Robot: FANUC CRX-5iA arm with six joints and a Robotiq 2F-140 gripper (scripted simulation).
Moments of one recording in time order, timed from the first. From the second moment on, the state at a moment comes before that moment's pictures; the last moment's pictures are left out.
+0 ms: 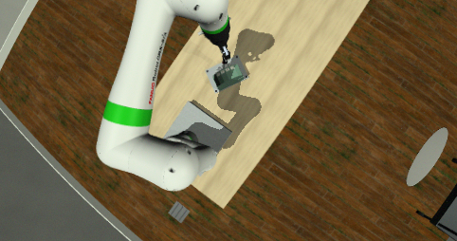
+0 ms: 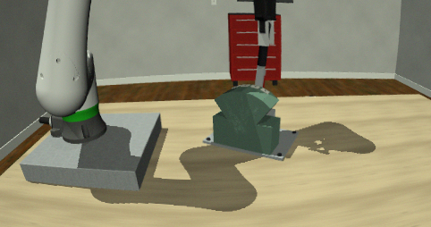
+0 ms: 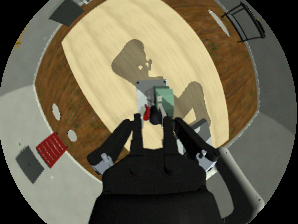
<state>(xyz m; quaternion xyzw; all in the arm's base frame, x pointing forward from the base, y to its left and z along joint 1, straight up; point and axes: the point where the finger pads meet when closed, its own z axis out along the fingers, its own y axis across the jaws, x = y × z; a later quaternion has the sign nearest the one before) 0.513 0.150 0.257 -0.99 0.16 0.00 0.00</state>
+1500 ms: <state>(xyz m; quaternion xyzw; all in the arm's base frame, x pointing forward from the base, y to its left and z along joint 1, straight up) 0.447 0.172 0.256 -0.99 0.16 0.00 0.00</state>
